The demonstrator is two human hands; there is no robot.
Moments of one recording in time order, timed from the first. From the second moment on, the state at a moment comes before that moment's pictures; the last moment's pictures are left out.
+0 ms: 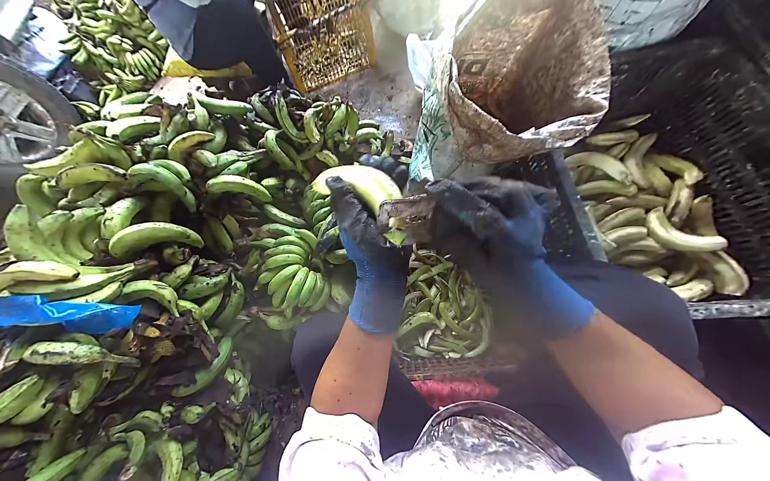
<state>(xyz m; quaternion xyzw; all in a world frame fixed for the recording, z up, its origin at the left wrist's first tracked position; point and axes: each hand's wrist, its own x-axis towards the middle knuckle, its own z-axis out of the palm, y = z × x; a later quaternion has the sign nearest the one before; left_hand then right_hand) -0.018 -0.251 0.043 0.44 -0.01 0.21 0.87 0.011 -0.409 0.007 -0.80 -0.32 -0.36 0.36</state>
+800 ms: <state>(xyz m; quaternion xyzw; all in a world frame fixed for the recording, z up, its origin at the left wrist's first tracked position) -0.026 -0.234 0.038 0.48 -0.01 0.08 0.88 0.019 -0.411 0.005 -0.80 -0.33 -0.35 0.37</state>
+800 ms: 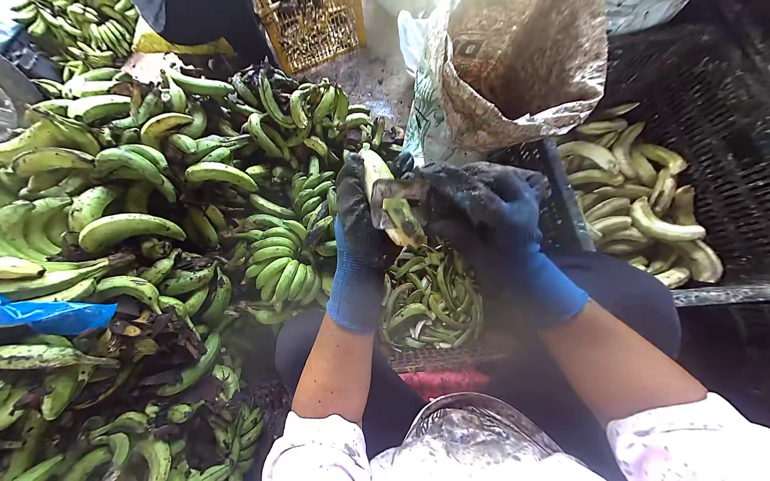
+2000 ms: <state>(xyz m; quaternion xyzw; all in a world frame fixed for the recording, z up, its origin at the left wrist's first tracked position) -0.001 -0.213 0.013 0.45 0.01 0.03 0.89 0.061 -0.440 0.006 -0.65 -0.23 -0.12 0.72</state>
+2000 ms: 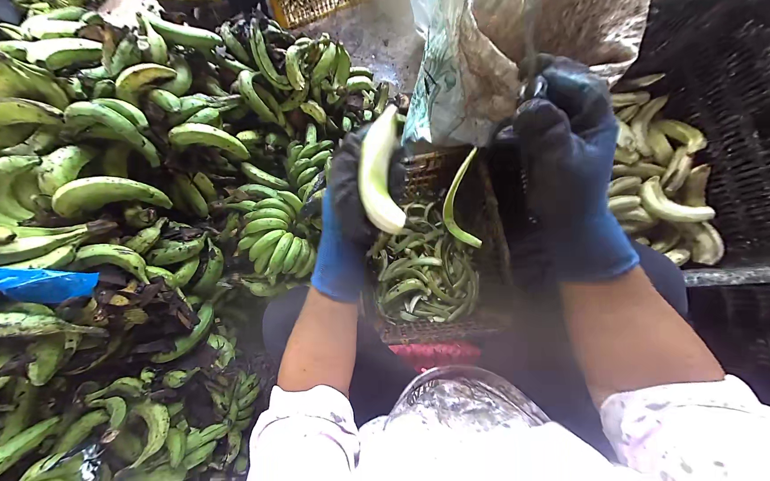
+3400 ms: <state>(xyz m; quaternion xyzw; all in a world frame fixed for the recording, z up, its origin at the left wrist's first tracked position) -0.059 -0.221 0.004 0.45 -0.08 0.09 0.89 0.047 -0.504 0.024 -0.58 -0.14 -0.14 0.79</state>
